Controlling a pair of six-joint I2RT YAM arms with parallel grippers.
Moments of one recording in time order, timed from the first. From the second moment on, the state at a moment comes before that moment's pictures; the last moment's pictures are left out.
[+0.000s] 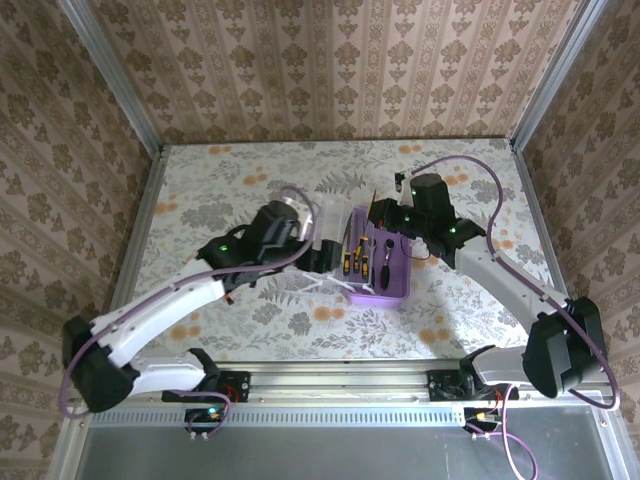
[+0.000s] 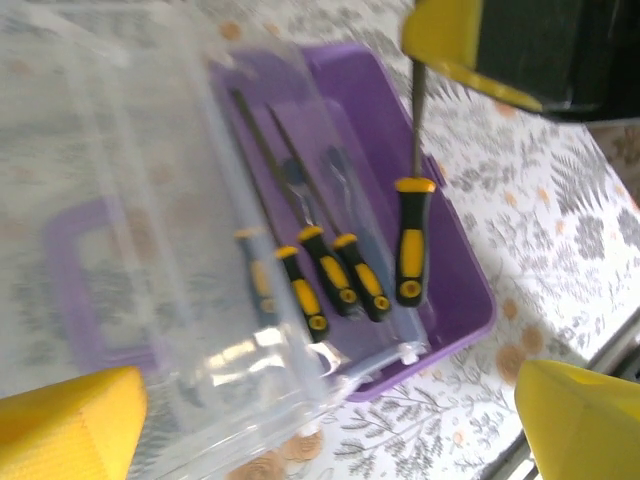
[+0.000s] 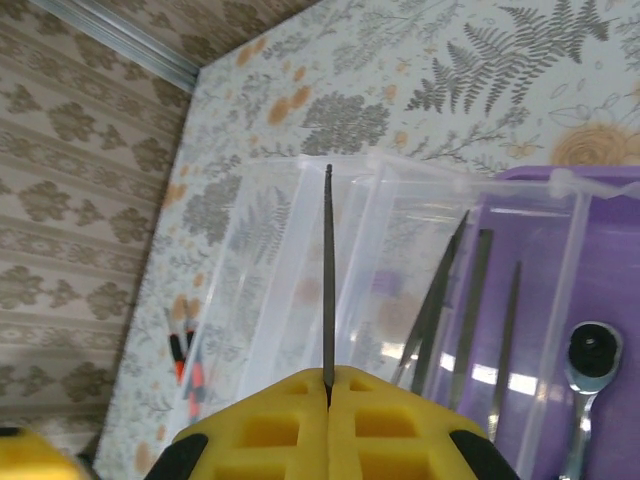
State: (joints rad) left arm -0.86 1.16 1.06 -0.56 0.06 -0.47; right arm 0.39 1.34 0.99 -0.21 -0.30 0.65
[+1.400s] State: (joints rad) left arm -0.70 0.97 0.89 -0.58 0.06 -0.53; right arm 0.40 1.69 1.15 -0.30 -0.40 0.64
